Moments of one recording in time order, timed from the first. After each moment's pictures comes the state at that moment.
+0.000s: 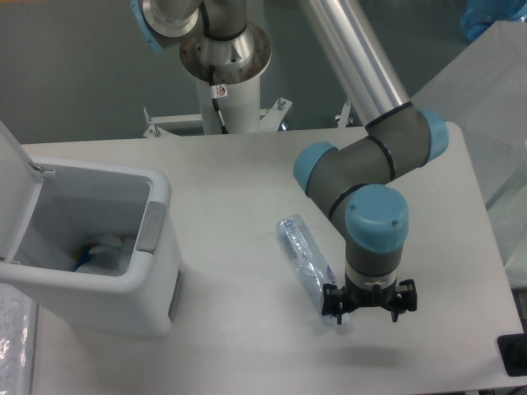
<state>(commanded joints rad) 2.50 -2.26 -1.30 -0.93 1.69 0.31</state>
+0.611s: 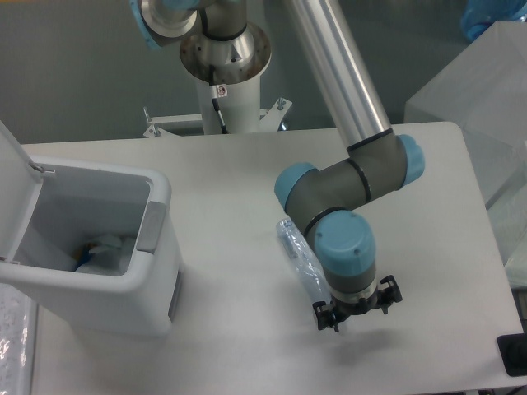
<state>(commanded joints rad) 2.42 -2.29 -1.34 -0.92 1.83 0.18</state>
